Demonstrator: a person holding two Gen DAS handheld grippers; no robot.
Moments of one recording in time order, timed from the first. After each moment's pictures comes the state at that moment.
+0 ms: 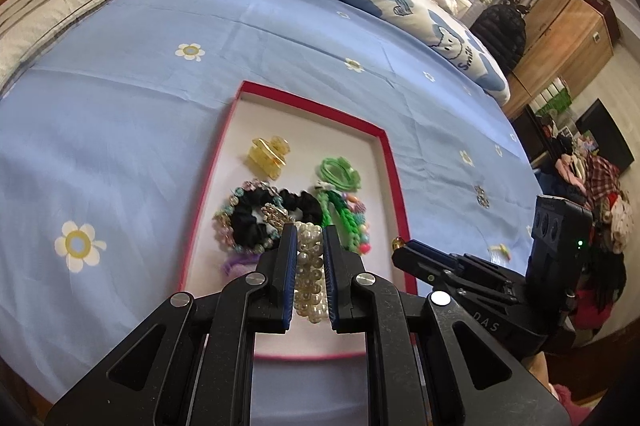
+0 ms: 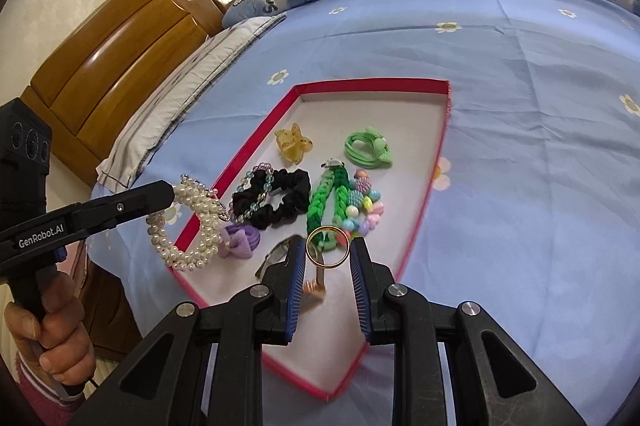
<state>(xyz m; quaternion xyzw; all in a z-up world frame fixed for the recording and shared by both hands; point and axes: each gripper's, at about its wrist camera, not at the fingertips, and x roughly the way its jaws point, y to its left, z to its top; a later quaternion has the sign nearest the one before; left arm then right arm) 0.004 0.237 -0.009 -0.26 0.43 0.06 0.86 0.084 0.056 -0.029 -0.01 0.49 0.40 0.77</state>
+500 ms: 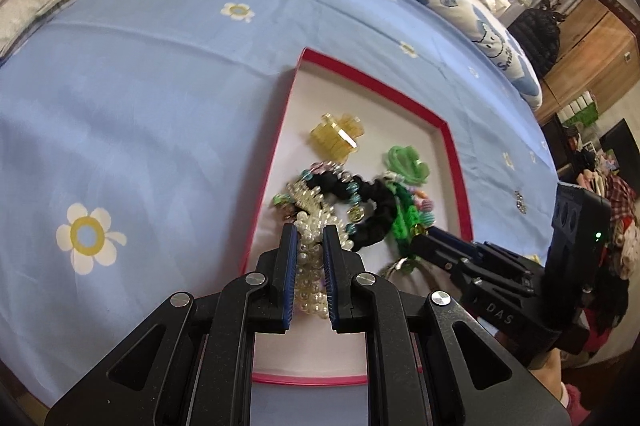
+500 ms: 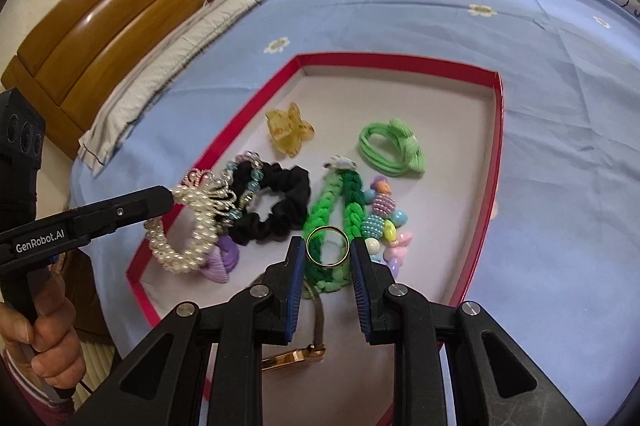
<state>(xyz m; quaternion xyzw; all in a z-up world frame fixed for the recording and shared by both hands) 0.008 0.269 -0.058 -0.29 0.46 0.09 0.83 0.103 0.105 -0.064 -0.07 0.51 0.40 0.76</state>
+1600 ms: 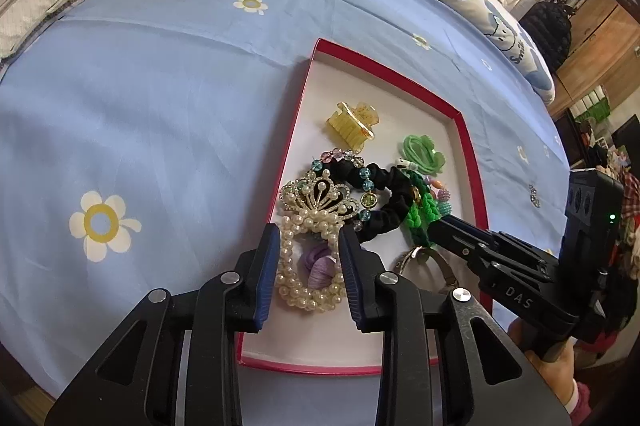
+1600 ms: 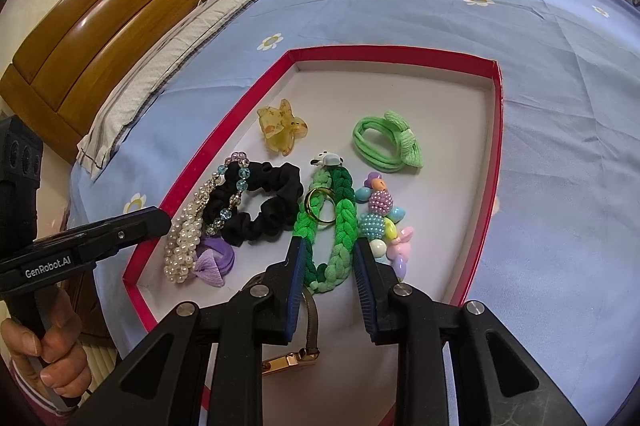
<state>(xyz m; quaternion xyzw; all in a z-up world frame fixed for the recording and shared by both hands) 0.003 0.266 -0.058 -0.27 0.48 0.12 0.83 0.107 0.103 -0.067 -0.06 0.52 0.40 0.75</state>
